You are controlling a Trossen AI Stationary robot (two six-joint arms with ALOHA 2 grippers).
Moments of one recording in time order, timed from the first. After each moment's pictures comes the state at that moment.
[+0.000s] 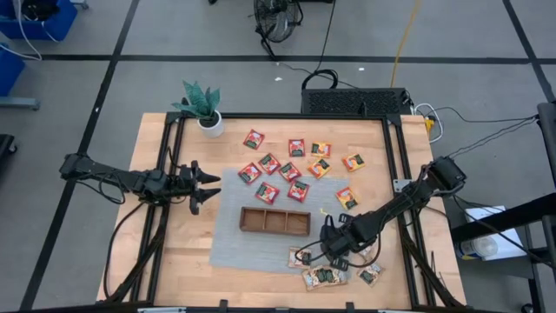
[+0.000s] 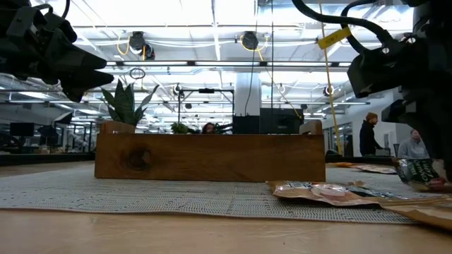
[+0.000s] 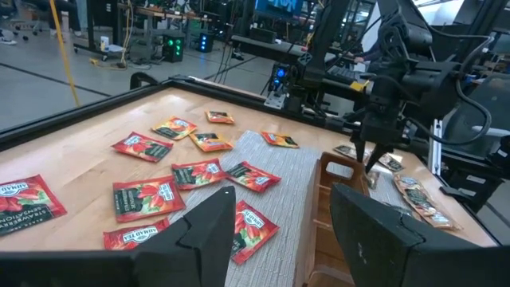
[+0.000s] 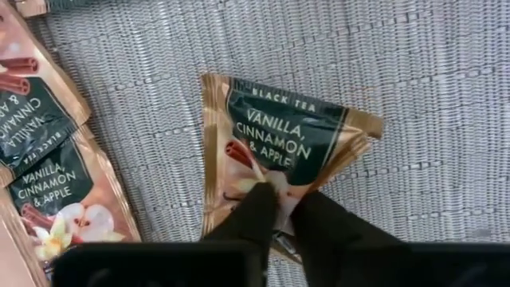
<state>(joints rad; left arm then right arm) -0.23 0.24 0.01 0.16 -0.35 -0.27 0.54 1.73 0.94 -0.61 0.00 0.83</state>
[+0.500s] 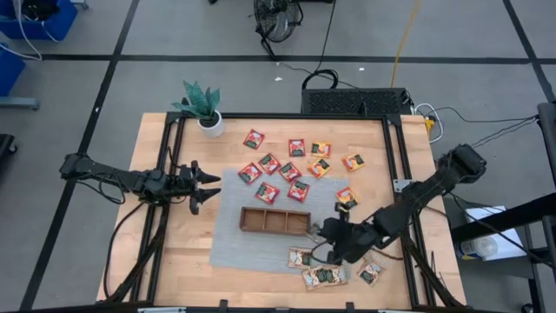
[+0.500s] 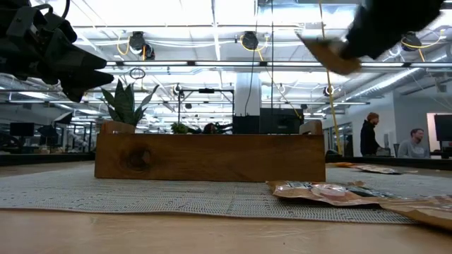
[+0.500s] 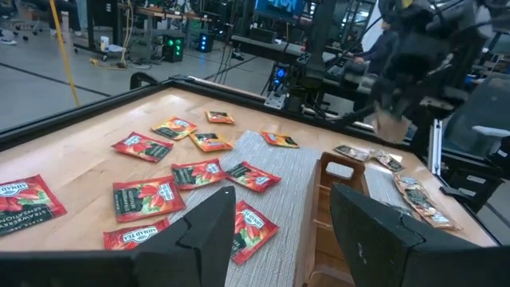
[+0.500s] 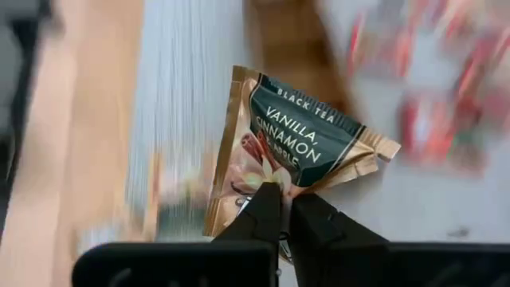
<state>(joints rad) -0.23 0.24 0.01 0.16 -0.35 -0.27 0.63 1.48 0.90 -0.30 0.61 0.63</state>
